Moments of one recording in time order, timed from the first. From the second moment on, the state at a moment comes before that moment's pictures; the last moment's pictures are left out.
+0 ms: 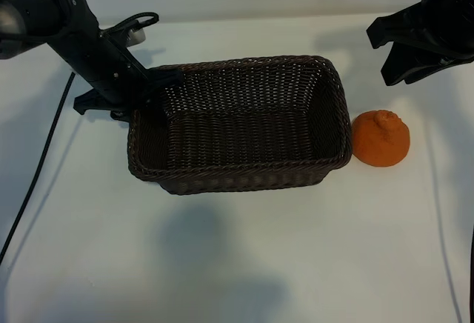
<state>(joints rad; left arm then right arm) -0.18 2.07 -1.41 -0.38 0.84 -0.04 0.13 1.57 -1.42 0.31 1.22 -0.05</state>
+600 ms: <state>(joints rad) -0.18 2.05 -1.41 -0.37 0.86 -0.06 0.13 1.57 -1.42 0.31 1.22 -0.05</state>
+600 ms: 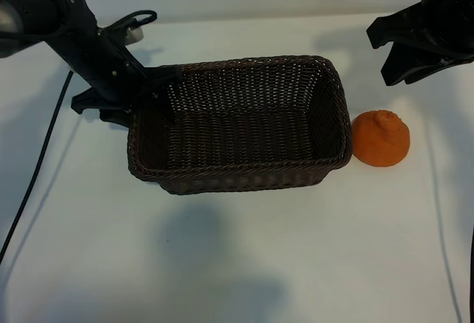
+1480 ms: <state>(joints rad) -0.18 1.86 -1.41 -0.31 1.12 -0.06 0.13 1.57 -1.42 0.32 1.22 -0.05</state>
